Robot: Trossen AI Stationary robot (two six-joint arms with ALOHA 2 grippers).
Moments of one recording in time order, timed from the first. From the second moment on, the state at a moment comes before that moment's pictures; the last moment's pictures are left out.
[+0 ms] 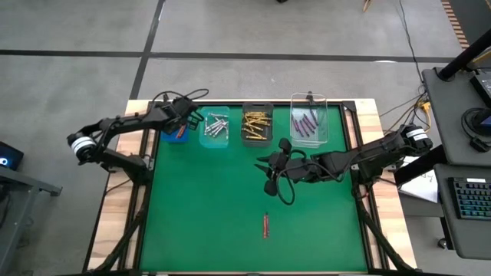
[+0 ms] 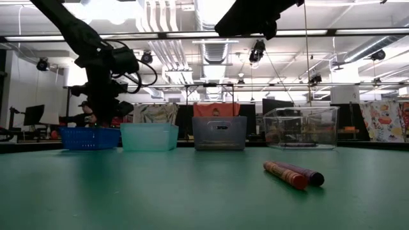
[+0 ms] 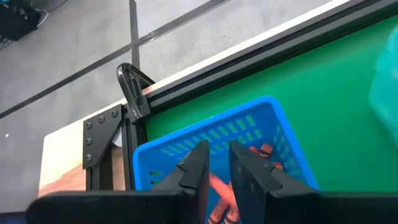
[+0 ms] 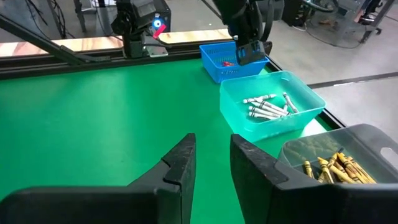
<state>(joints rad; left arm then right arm) 0.75 1.37 0.70 -0.39 -0.66 -0.27 0.22 1.46 1.01 0.01 0.52 0.17</state>
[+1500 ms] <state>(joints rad) -0.14 1.06 0.70 -0.23 -0.67 -0.22 0.28 1.88 1.43 -0.62 -0.05 0.82</state>
